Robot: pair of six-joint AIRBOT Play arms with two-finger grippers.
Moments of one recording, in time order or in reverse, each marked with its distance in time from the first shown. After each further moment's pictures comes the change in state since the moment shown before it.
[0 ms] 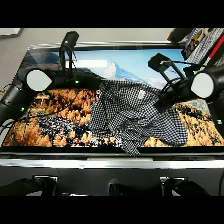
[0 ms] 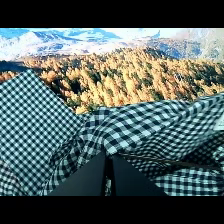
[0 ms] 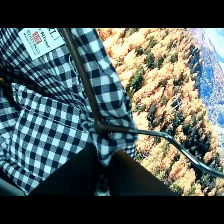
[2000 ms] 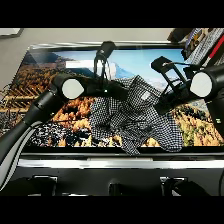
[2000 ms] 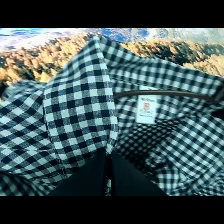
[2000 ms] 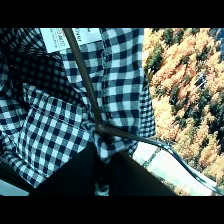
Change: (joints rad) left arm -0.225 -0.146 0.115 -0.012 0.045 -0.032; right arm 0.000 -0.002 0.000 0.020 0.084 0.109
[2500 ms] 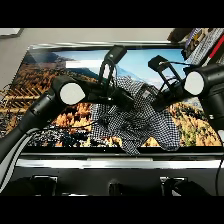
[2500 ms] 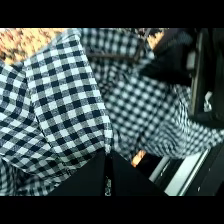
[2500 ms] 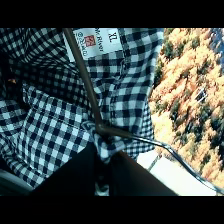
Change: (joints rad) left arm -0.069 0.034 0.026 -0.001 -0.129 0.029; right arm 0.000 -0.040 0.000 0.003 -0.068 -0.001
